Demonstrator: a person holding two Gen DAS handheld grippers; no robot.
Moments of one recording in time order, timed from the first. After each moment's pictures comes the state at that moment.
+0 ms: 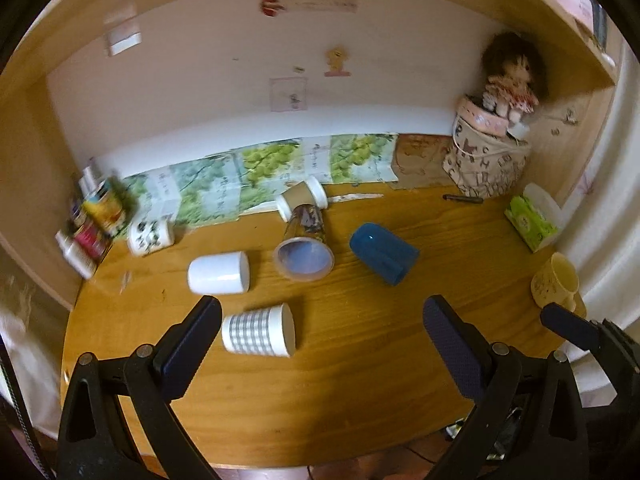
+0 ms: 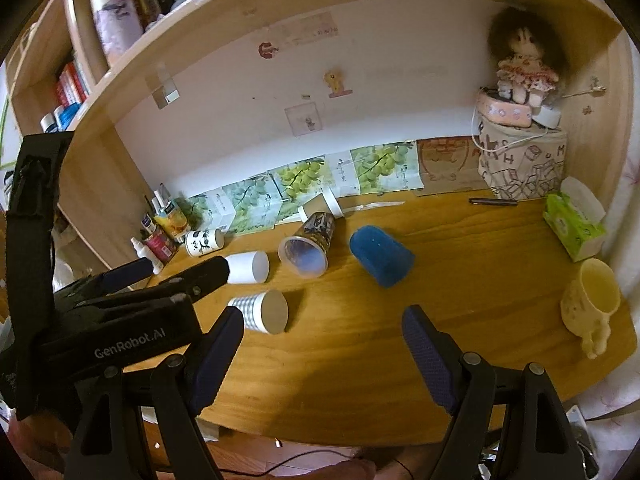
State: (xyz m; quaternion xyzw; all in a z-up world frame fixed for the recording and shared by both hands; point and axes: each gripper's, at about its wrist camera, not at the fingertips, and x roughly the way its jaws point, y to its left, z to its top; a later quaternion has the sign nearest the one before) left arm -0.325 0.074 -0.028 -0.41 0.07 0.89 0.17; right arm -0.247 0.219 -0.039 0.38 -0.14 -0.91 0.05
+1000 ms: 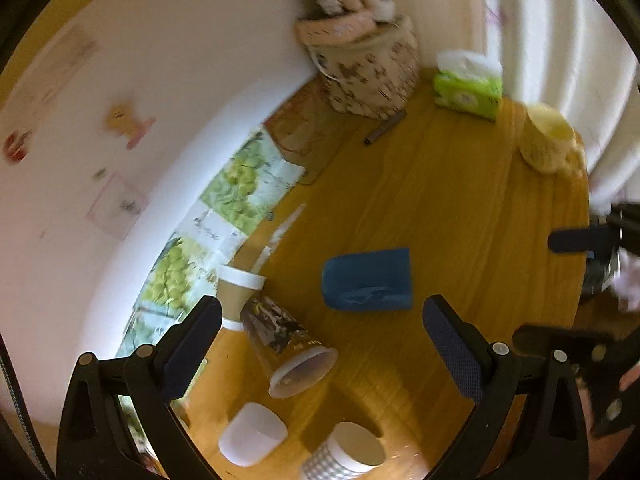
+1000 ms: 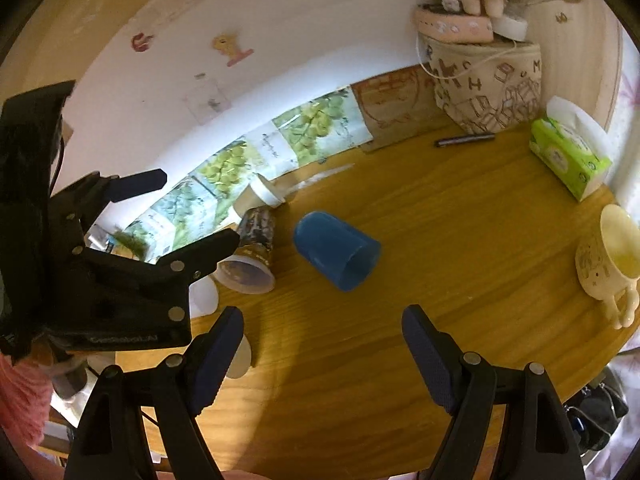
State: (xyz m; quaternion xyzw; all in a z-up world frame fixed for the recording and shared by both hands) left arm -0.431 0.193 -0.069 -0.36 0.40 0.75 0.39; right arm -0.334 0.273 -0.096 0.46 -0.24 -0.85 -0.04
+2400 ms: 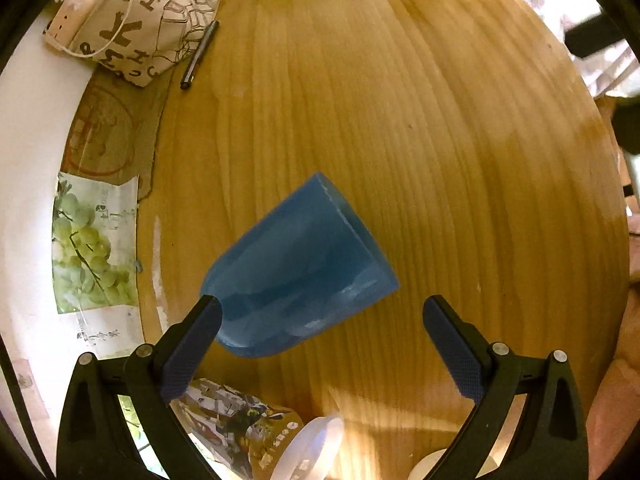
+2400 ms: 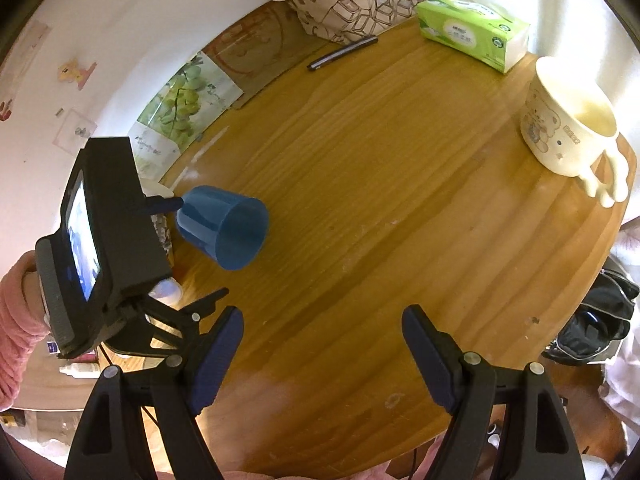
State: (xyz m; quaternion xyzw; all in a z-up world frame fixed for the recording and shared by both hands) left arm -0.429 0.249 -0.212 -0.32 0.60 0.52 0.52; right arm -0.327 0.320 -0.167 0.52 -0.35 -0.76 -0.17
